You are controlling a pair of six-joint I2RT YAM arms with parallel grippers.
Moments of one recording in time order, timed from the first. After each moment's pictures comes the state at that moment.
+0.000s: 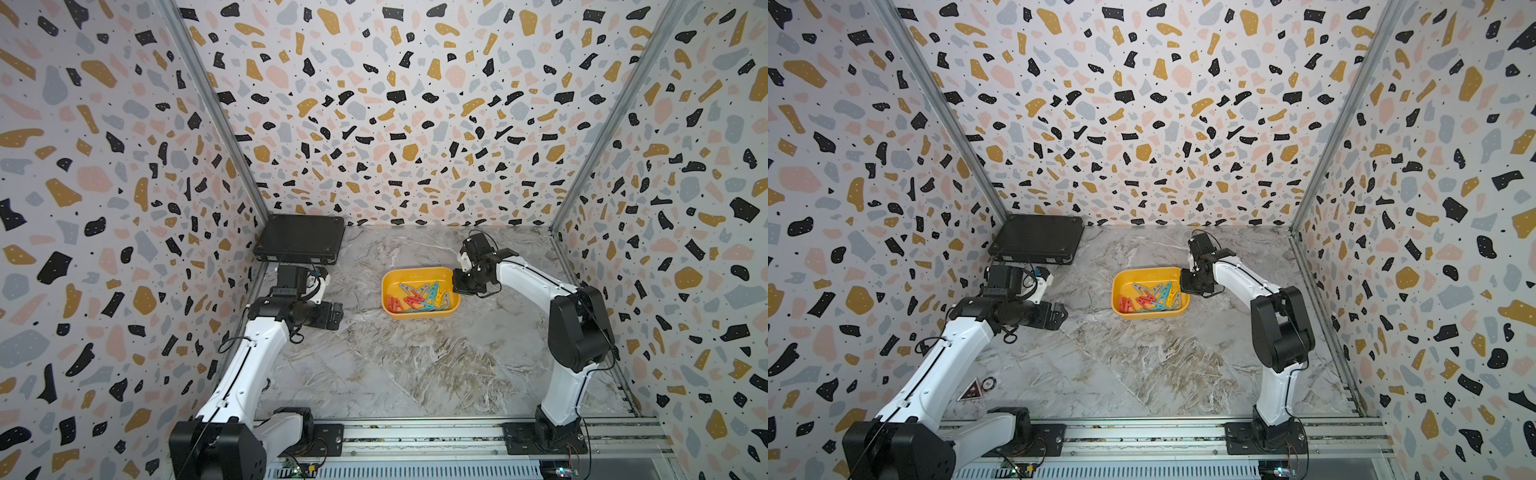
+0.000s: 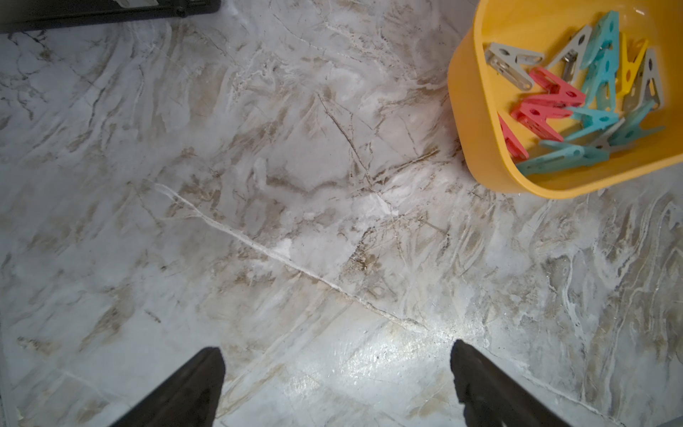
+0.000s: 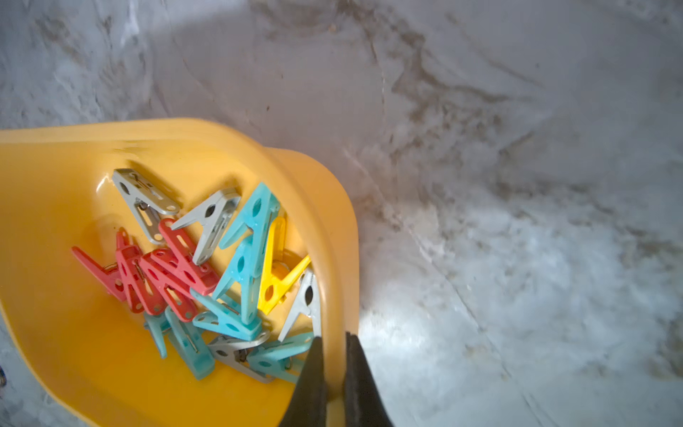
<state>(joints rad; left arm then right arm) -0.03 1.14 0.95 -0.85 0.22 0.16 0.41 1.82 1.39 -0.73 -0.22 0.38</state>
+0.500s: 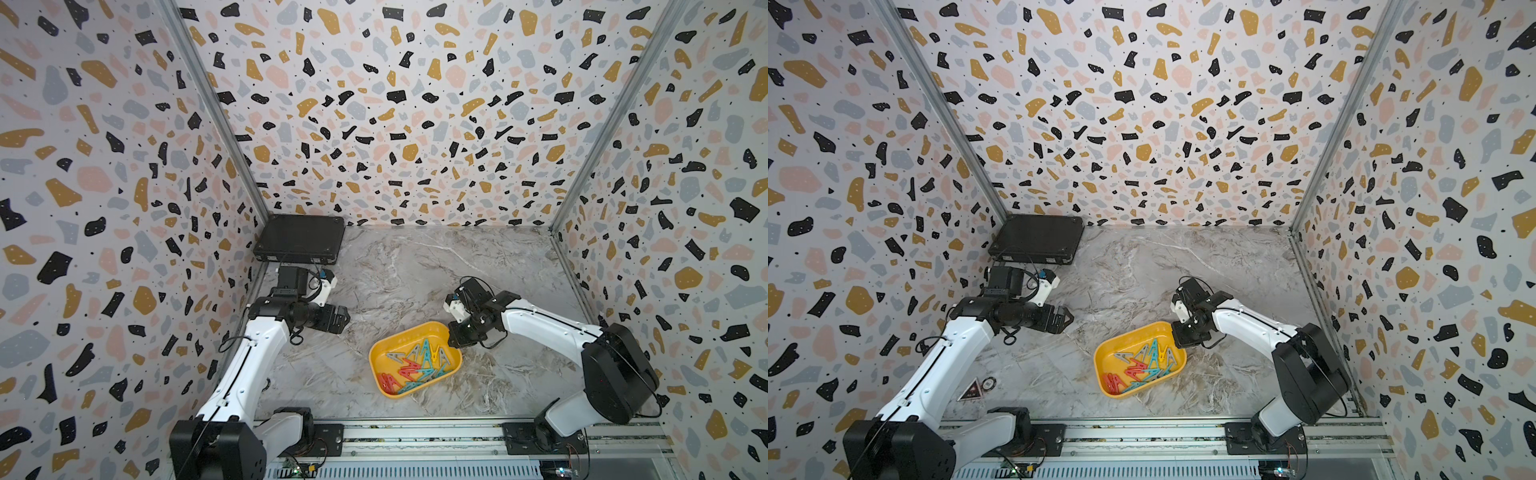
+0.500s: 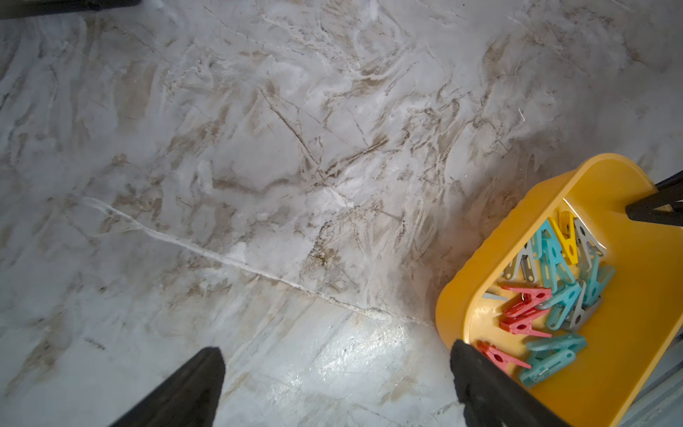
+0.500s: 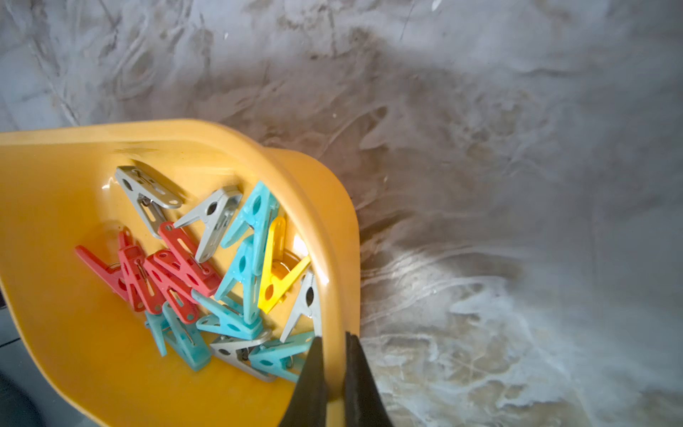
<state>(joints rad) -0.03 1.14 0.94 -0.88 0.35 0.21 0.64 1.50 0.95 -0.71 -0.33 0.32</state>
